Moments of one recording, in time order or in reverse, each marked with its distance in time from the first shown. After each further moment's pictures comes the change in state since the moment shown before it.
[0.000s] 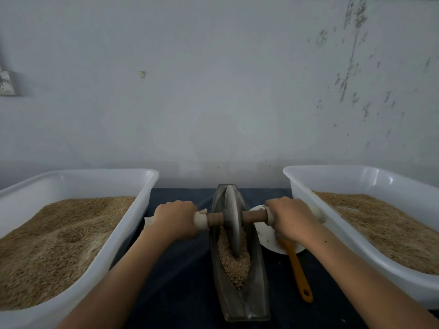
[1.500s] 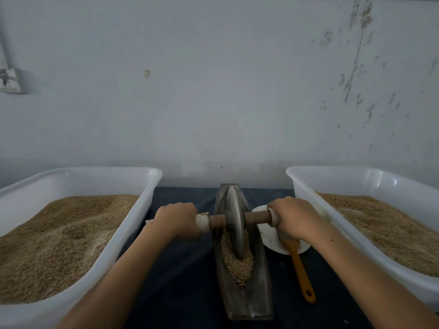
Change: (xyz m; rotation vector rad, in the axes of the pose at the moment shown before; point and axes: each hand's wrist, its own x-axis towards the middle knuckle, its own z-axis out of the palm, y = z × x) left_hand 0.004 -0.005 0.000 -0.062 -0.147 -0.029; right_hand 0.003 0.001 -0.007 -0.041 -0.086 -0.030
